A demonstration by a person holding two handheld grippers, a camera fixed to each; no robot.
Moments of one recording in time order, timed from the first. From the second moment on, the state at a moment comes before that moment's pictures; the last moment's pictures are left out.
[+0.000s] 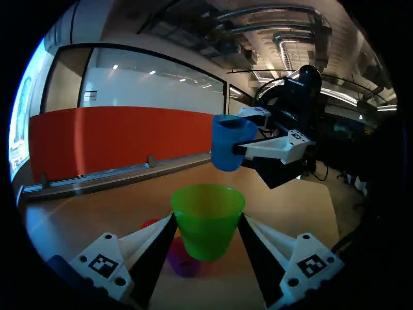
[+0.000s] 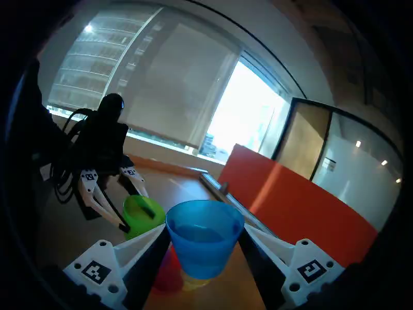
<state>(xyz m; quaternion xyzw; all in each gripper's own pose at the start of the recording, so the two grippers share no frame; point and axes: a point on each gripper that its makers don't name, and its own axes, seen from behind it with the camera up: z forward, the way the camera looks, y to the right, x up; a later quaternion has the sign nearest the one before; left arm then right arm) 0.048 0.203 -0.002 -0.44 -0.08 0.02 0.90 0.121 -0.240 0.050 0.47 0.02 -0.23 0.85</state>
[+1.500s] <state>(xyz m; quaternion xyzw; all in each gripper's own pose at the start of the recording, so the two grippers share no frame) 0.033 0.239 -0.016 -0.47 -0.08 0.03 0.88 0.133 -0.258 0.061 0.48 0.06 -0.32 0.82</state>
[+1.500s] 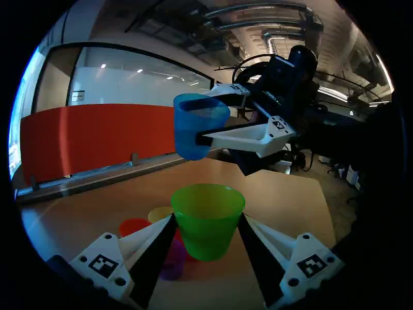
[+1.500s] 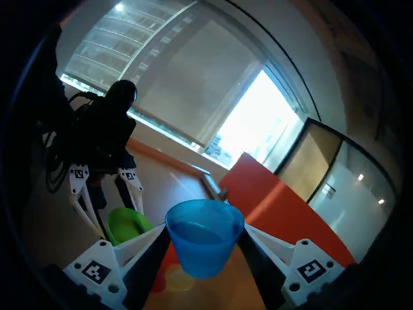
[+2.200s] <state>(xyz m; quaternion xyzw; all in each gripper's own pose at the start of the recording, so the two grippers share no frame) 0.035 0.248 -0.018 -0.48 -0.07 0.03 0.87 0.136 -0.259 0.063 0.47 0.08 -0.37 0.80</state>
